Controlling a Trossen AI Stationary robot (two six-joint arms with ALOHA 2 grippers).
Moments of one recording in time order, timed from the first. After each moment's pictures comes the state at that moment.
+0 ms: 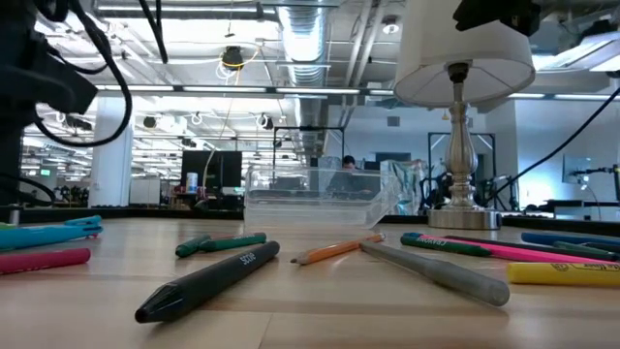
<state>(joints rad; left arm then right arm) -0.56 1.44 0.82 -1.05 0.02 -1.74 0.35 1.02 1.06 -0.83 0.50 0.76</state>
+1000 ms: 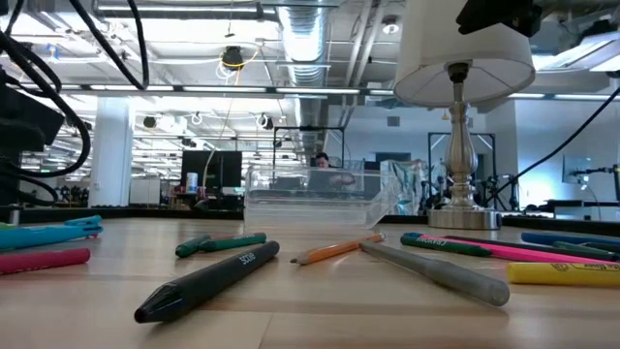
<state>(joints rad) -0.69 1.50 0.69 -0.84 -0.03 -1.96 0.35 1.02 1.06 -0.85 0.50 0.73</state>
